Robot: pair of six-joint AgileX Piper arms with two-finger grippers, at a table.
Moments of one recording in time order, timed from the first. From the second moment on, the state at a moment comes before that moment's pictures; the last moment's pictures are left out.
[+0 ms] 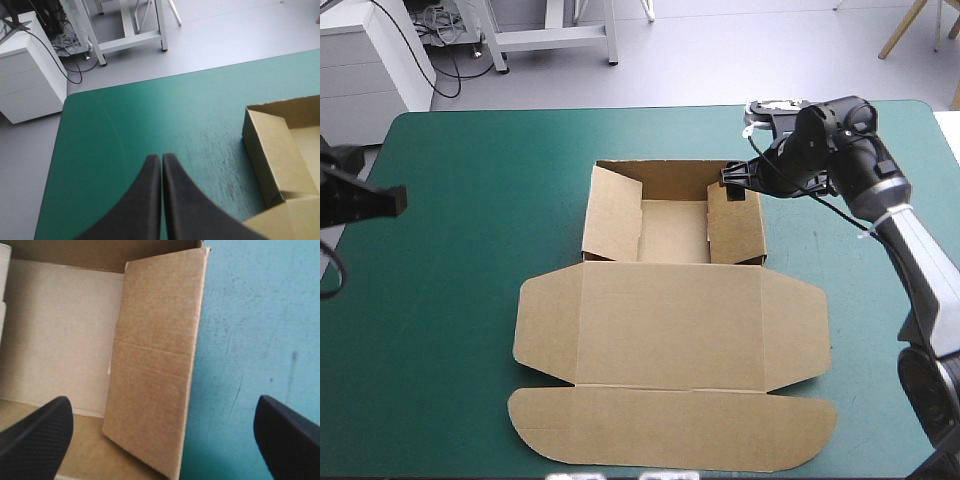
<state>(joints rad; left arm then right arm) -0.25 1.04 -1.76 0.17 1.25 -0.04 0.31 1.71 -1.78 0.02 1.22 0.19</state>
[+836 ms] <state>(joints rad) -0.25 0.71 -1.34 -0.03 1.25 -0.04 0.31 1.99 -1.78 0.01 1.19 0.16</state>
